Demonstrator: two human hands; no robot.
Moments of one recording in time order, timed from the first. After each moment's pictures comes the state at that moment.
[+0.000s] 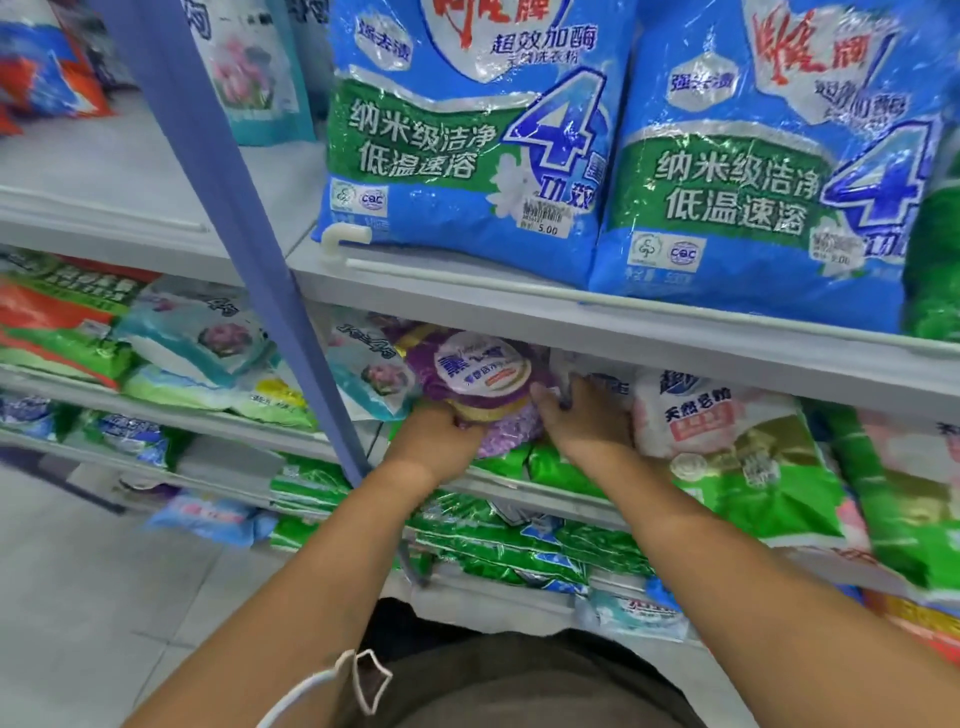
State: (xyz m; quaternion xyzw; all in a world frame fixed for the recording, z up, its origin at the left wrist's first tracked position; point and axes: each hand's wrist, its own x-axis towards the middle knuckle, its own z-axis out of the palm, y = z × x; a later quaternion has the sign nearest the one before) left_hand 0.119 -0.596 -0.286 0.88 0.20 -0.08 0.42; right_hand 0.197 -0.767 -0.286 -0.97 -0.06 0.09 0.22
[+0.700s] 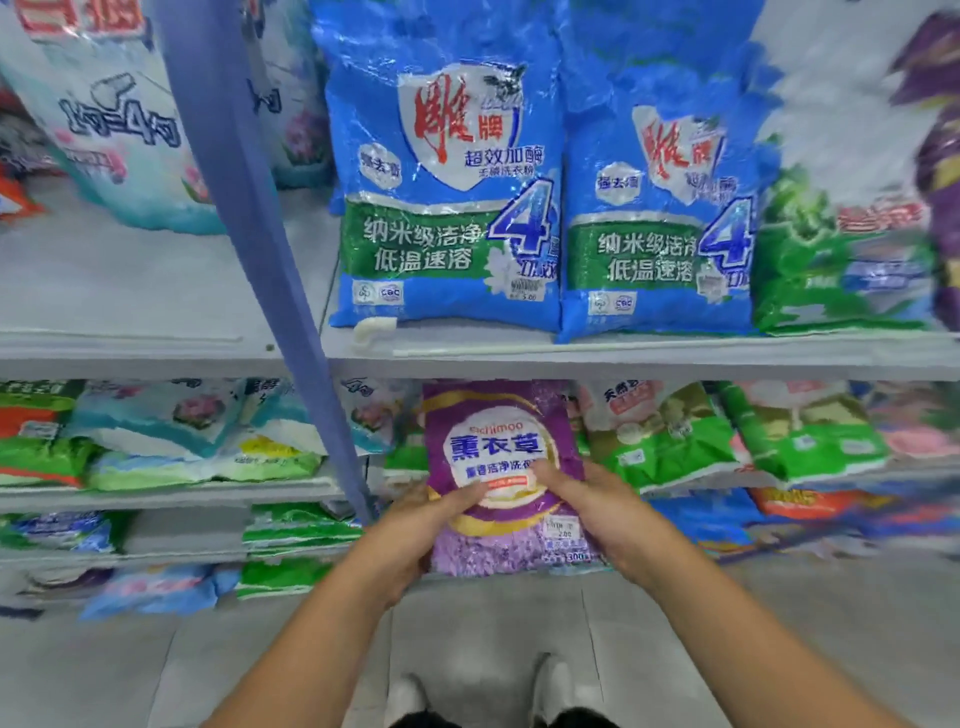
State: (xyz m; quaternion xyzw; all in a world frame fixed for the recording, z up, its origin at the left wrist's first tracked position) left_hand 0.036 -0.577 -0.234 0.54 0.20 -0.25 0.78; right_hand 0.063 -0.786 -0.222 -0.72 0.13 0.24 0.64
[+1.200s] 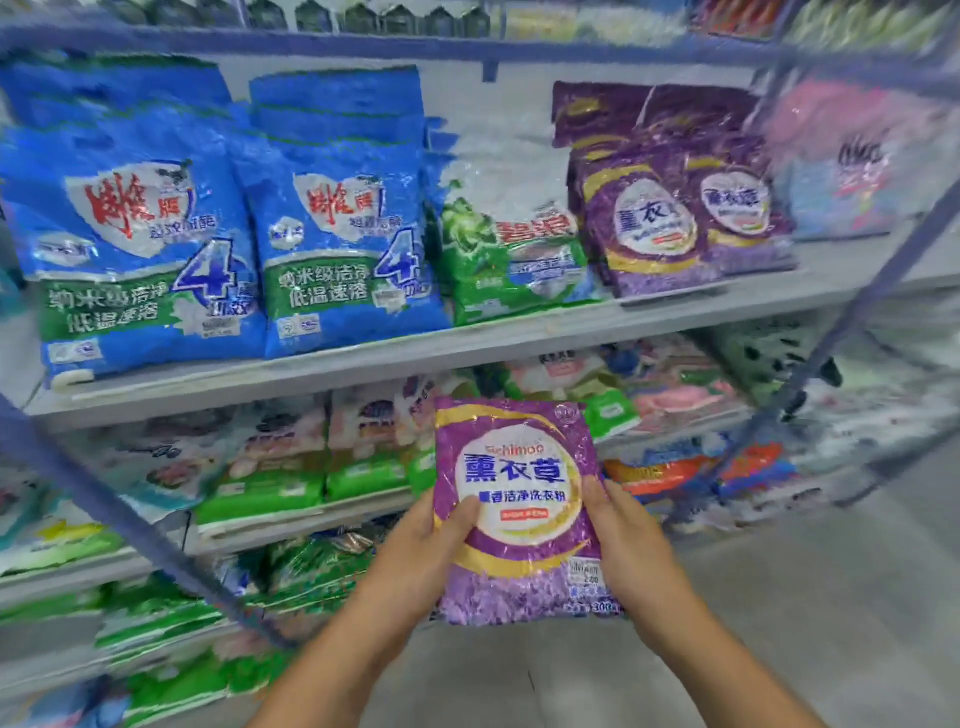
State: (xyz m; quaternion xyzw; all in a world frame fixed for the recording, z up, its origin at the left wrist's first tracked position) left_hand -0.041 -0.810 -0.143 0.69 0.01 -0.21 0.69; right_hand -0.065 -1.012 -0.147 -0.78 0.18 0.00 0.60
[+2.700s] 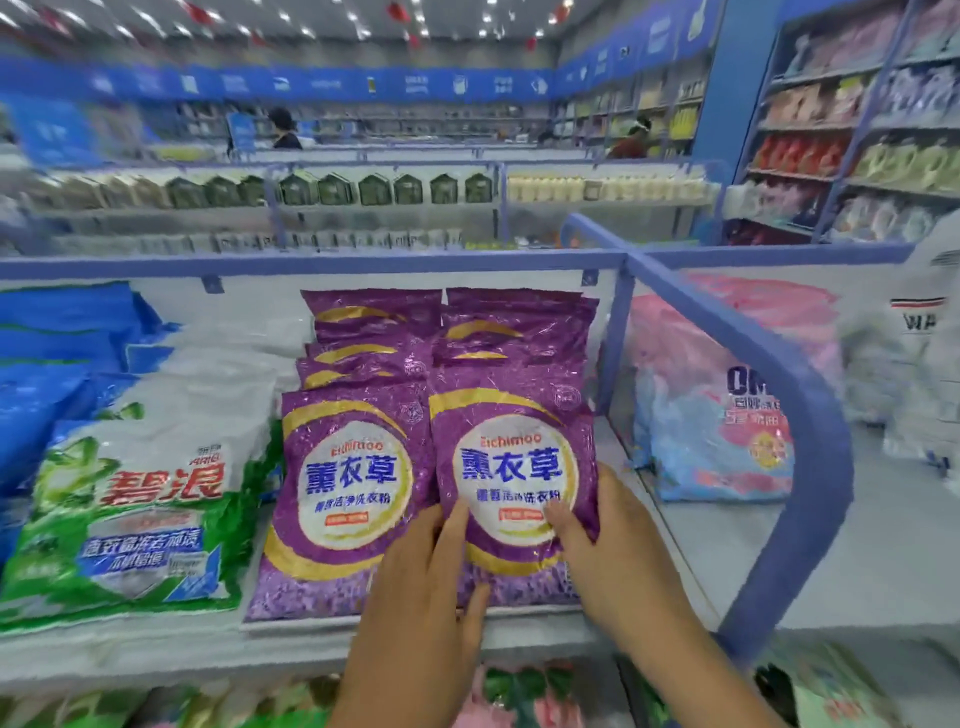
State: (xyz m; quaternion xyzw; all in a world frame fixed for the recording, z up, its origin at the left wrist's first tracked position) left_hand 0.182 -1.245 -0.071 0.96 -0.07 0.14 0.25; right_hand 0.234 -1.431 -0.054 -0.90 -0.01 -0.12 0.42
